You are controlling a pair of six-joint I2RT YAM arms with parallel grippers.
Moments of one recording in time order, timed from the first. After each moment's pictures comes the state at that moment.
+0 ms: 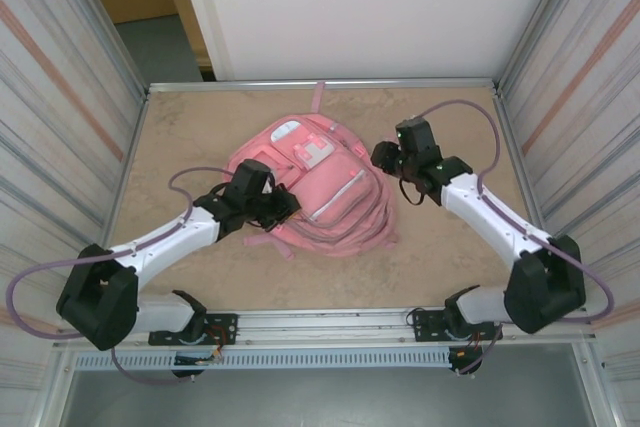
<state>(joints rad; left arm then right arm) -0.62 1.29 0.76 -0.25 0.31 -1.15 0.50 1.31 1.02 -0.47 0.09 0.80</state>
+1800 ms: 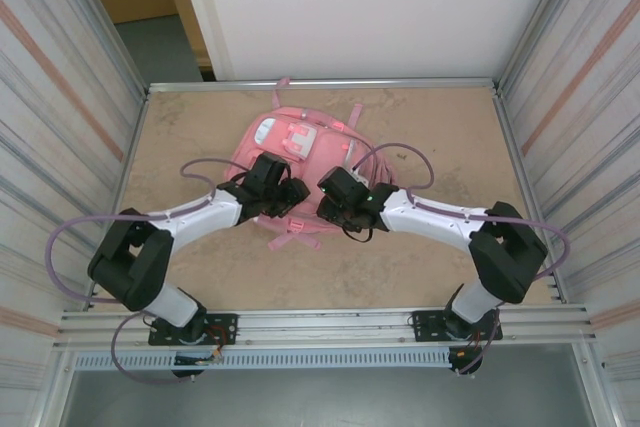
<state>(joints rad) -0.61 1.53 0.86 -0.20 0.14 -1.11 0.90 1.58 1.02 -0.47 0.13 1.20</state>
